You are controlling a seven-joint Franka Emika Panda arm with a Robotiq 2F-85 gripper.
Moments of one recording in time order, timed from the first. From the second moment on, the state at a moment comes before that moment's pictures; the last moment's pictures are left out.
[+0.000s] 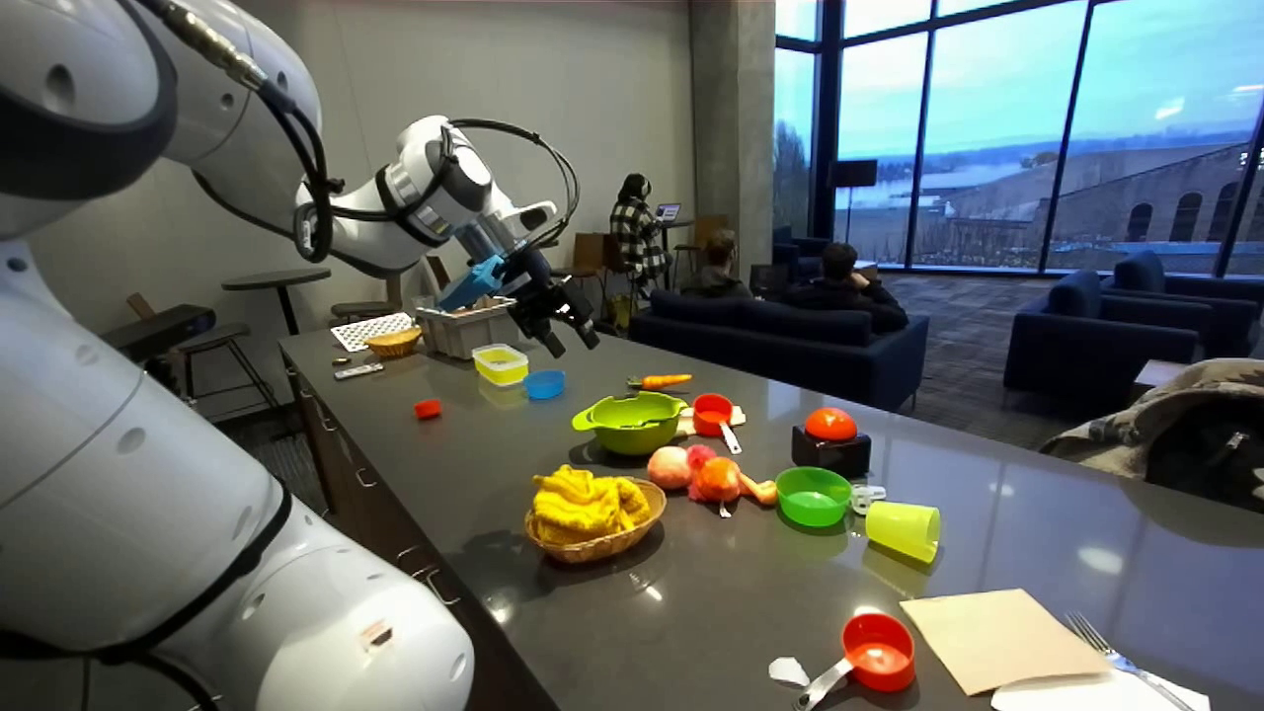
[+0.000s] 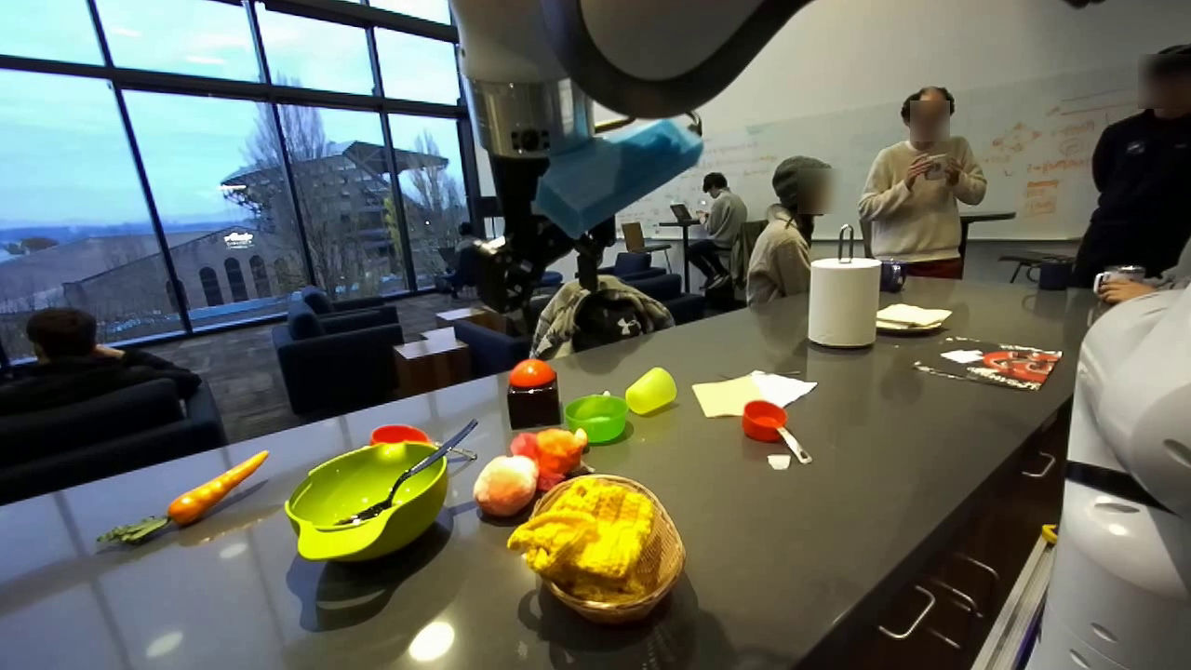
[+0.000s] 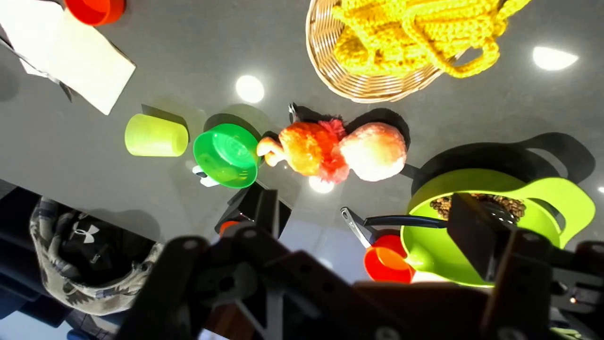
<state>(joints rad) 0.18 -0.46 0.46 -2.29 -0.32 2.03 0.63</state>
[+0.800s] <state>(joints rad) 0.11 -0.39 0.34 -2.29 -0.38 2.27 0.43</state>
